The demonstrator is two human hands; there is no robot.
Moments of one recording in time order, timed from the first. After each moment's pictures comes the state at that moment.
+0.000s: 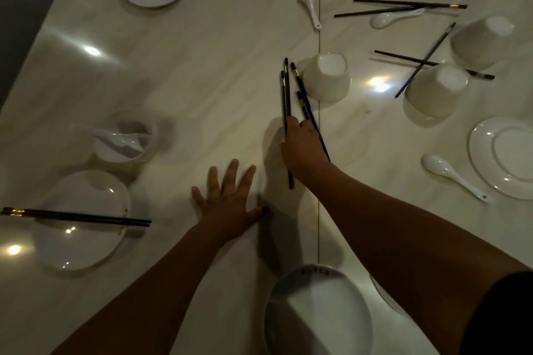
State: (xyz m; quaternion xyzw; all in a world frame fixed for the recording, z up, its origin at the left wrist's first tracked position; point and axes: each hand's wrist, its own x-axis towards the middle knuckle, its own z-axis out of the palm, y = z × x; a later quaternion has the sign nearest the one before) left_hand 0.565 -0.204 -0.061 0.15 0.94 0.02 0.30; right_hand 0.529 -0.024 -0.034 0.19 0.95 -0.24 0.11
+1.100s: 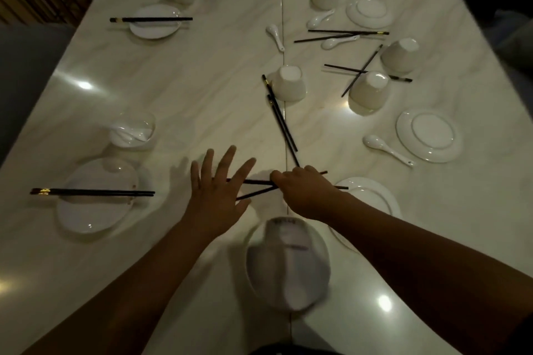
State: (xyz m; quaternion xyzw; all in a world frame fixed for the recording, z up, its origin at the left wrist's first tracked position) left_hand 0.645 -0.226 0.028 0.32 0.94 0.05 0.05; right_hand 0.701 -0.028 0.052 -0.08 0.98 -0.06 0.15
